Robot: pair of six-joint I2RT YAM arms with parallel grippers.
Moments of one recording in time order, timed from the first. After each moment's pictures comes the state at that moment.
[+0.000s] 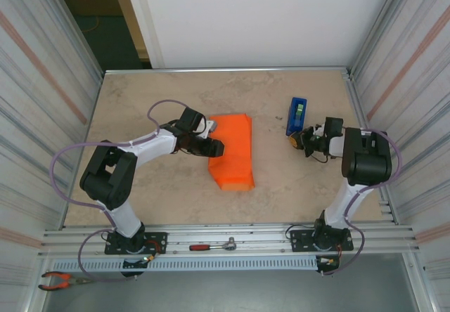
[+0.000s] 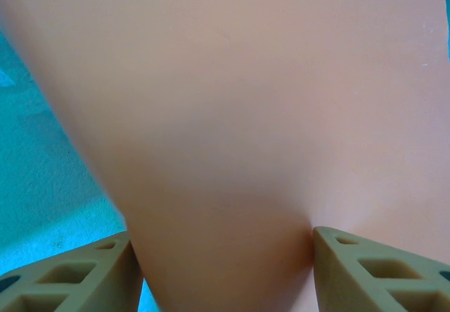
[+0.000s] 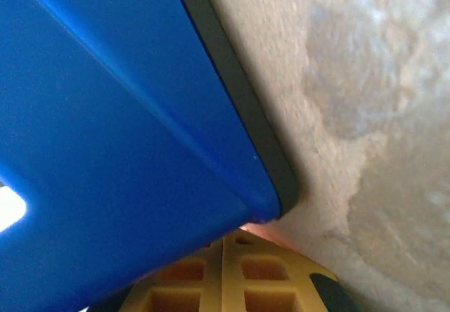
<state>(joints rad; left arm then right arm) -0.53 1.72 1.05 -0.37 0.41 -0.30 -0.16 1.86 0.76 0.21 -0.76 1.04</state>
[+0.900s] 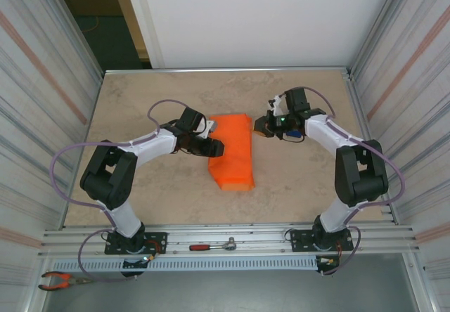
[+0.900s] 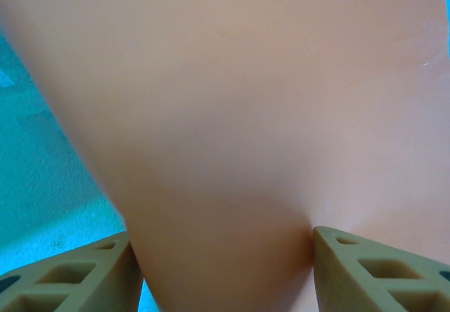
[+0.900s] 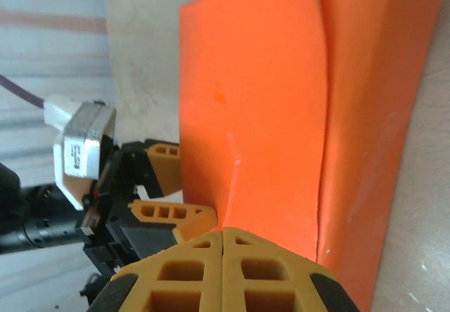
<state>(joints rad) -0.53 1.73 1.05 -0.38 0.41 -0.30 0.27 1.68 1.14 -0.42 -0.78 0.60</state>
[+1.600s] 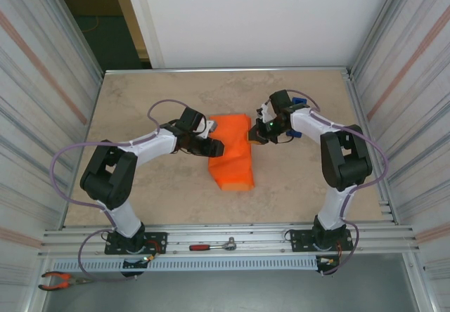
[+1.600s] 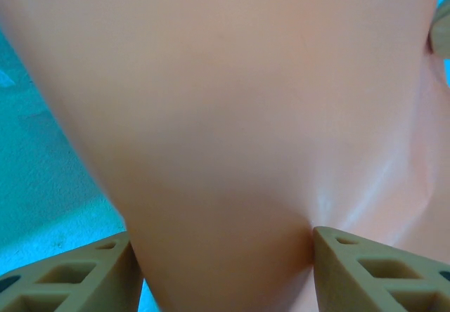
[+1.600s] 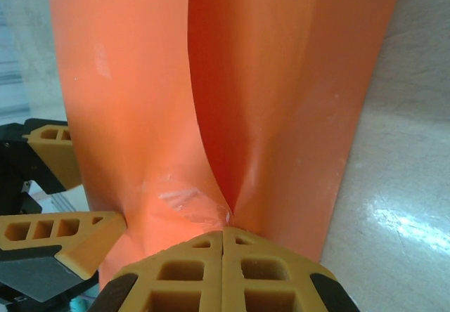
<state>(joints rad) -0.53 1.73 1.05 -0.38 0.41 -0.30 0.33 1.85 1.26 -0.61 -0.66 0.44</state>
